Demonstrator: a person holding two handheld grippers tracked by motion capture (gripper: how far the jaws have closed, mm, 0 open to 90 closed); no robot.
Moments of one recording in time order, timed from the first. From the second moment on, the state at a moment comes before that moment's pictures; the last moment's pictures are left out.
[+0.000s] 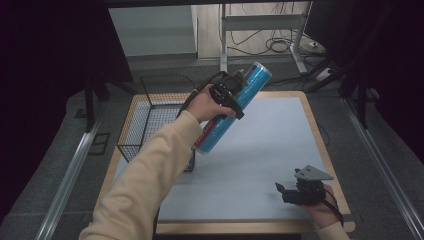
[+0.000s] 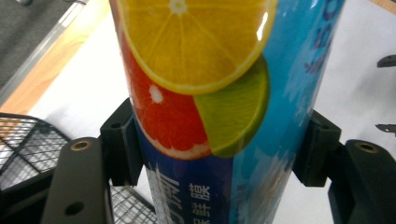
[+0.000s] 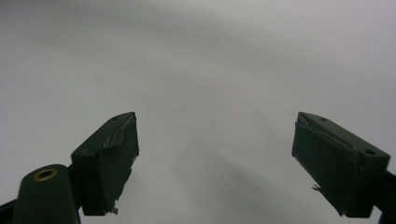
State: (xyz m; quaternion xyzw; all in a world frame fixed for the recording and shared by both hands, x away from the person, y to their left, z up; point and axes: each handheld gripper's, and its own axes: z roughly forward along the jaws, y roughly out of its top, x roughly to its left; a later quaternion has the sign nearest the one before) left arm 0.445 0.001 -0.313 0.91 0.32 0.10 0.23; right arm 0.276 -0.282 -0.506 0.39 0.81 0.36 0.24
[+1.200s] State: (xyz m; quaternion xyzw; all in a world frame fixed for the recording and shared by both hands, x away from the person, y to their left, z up) left arm 0.449 0.072 -0.300 0.89 0.38 0.13 0.21; right arm 0.276 -0.282 -0.506 0.39 0.81 0.36 0.24
